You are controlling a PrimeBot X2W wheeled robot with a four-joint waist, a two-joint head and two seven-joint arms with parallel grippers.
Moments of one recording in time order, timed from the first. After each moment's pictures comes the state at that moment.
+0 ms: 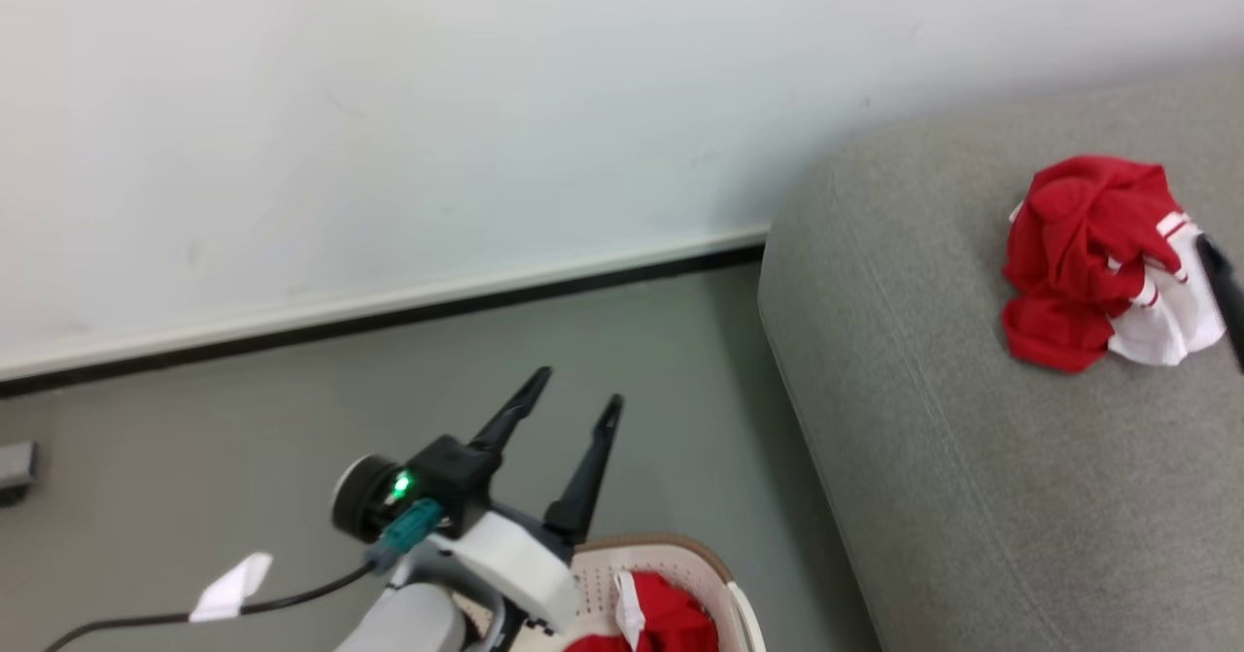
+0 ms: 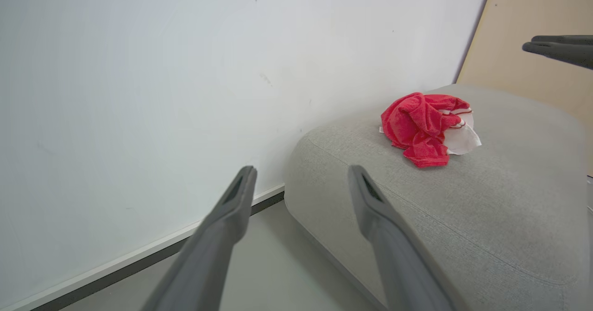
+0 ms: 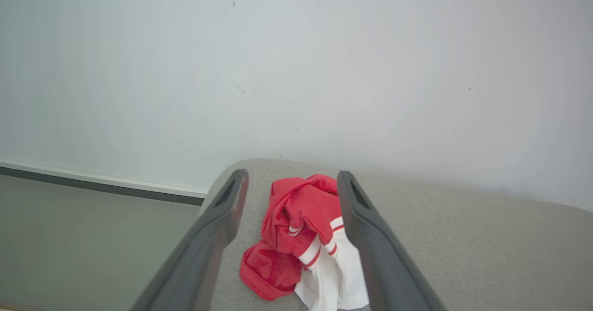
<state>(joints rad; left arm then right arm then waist) -0.43 0.24 -0.67 0.27 -0.40 0.09 -0.26 -0.80 -0.76 0.83 0.65 0.93 0.13 -0.24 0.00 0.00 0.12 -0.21</state>
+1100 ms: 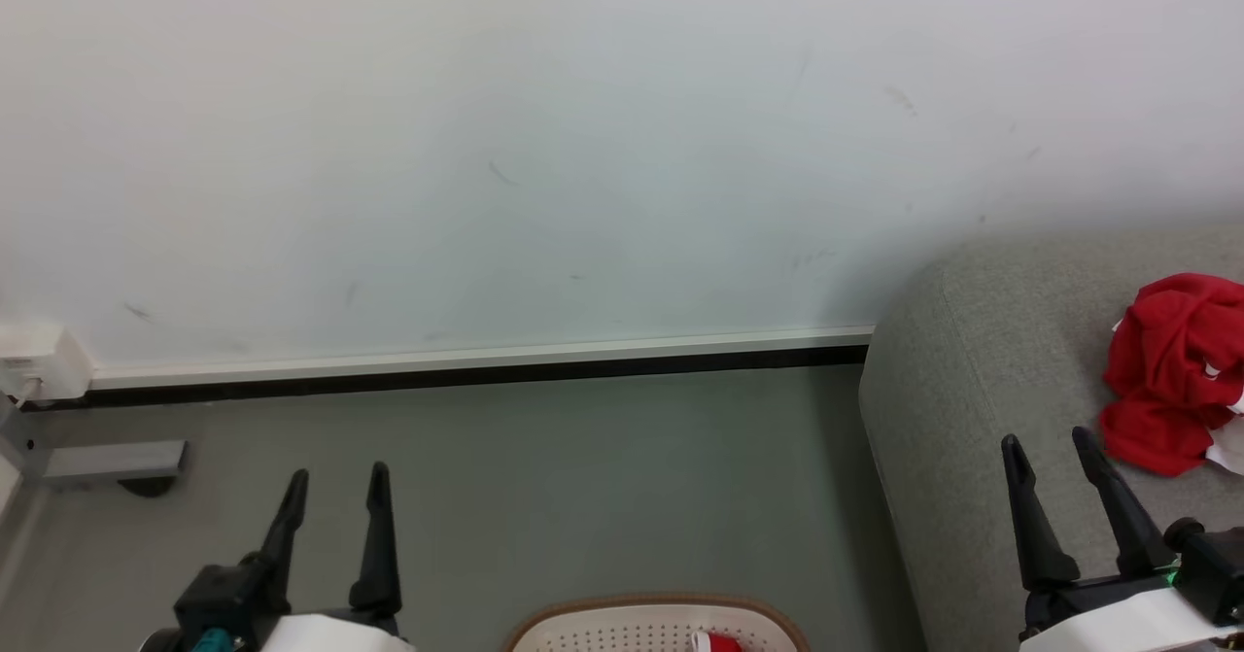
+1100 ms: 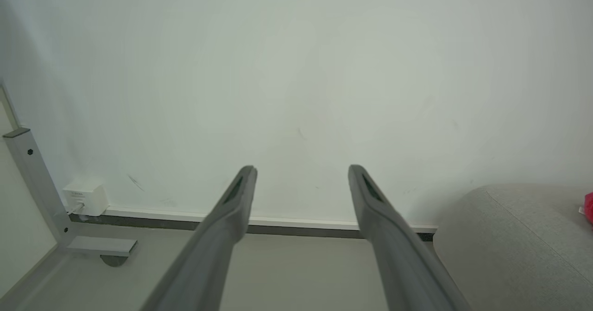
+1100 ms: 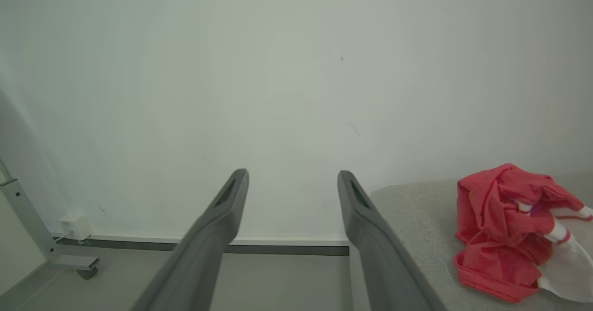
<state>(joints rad) -0.06 0.19 -0.19 0.14 -0.32 0.15 -0.26 -0.14 -0.23 0.18 0.25 0.47 0.13 -0.26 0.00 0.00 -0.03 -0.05</state>
